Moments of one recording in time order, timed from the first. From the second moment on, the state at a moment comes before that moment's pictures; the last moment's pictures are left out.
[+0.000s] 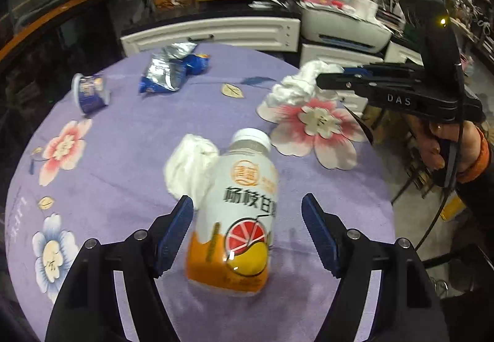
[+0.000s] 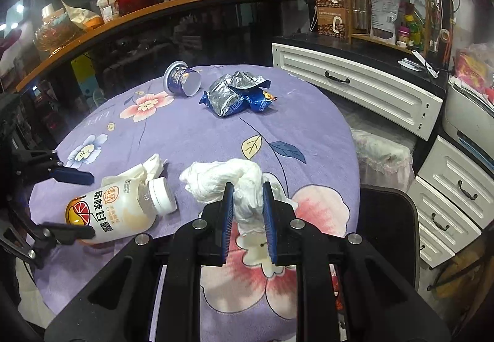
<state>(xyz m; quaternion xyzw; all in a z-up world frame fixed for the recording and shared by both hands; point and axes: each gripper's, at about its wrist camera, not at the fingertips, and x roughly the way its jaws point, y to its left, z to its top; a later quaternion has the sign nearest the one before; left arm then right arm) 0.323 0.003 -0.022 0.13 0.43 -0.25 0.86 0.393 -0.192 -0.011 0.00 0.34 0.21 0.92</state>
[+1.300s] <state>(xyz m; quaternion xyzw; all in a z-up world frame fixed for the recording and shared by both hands) 0.320 -0.078 -0.060 0.21 0.48 -0.29 0.80 0.359 -0.246 -0.024 0.04 0.35 0.18 0.92</state>
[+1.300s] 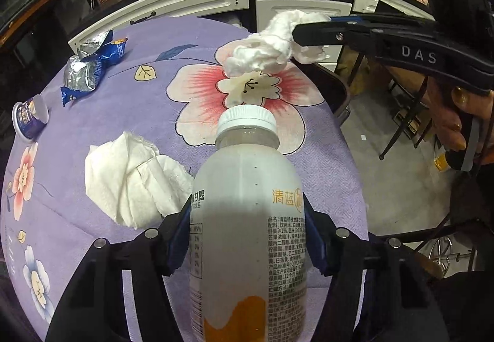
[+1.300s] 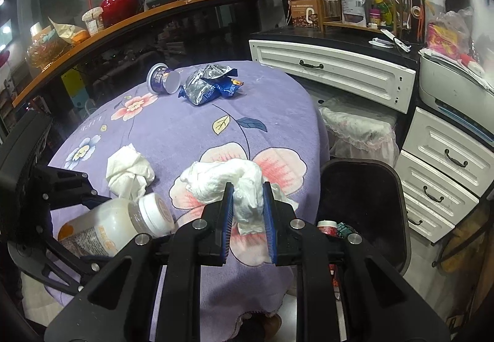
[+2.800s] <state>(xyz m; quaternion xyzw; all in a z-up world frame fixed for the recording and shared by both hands) 0.254 -0.040 -0.028 0.17 0.43 -0.27 0.85 0.352 -0.262 -0.037 0.05 0.36 0.17 0.92</state>
